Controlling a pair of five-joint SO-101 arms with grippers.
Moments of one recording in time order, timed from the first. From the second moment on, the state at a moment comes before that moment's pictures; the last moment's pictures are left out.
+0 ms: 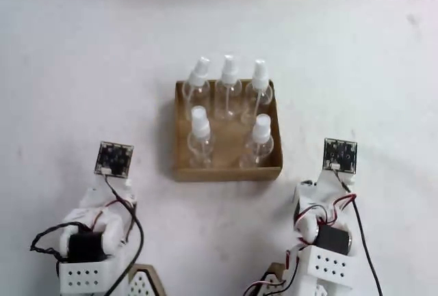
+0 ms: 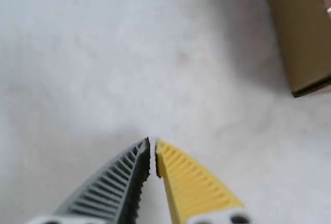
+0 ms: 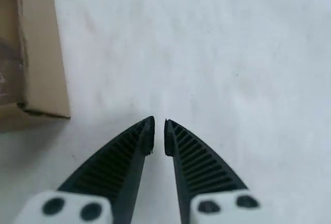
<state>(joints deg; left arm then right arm) -9.8 -103.7 97.1 73.5 -7.6 12.6 -86.2 96.6 51.2 8.5</state>
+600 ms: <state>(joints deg) -9.8 -103.7 97.1 73.6 -2.4 4.8 -86.6 95.7 60.4 8.5</state>
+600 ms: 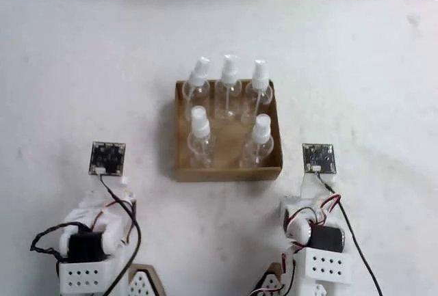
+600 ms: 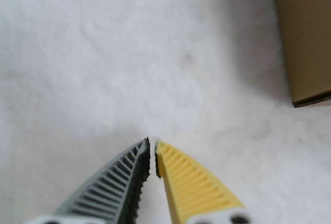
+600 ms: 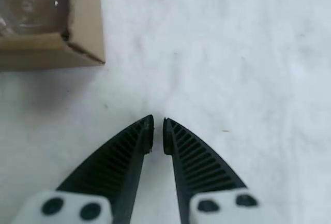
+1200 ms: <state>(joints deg) -9.8 -103.7 97.1 73.6 -2.2 9.3 -86.7 95.7 60.4 8.5</state>
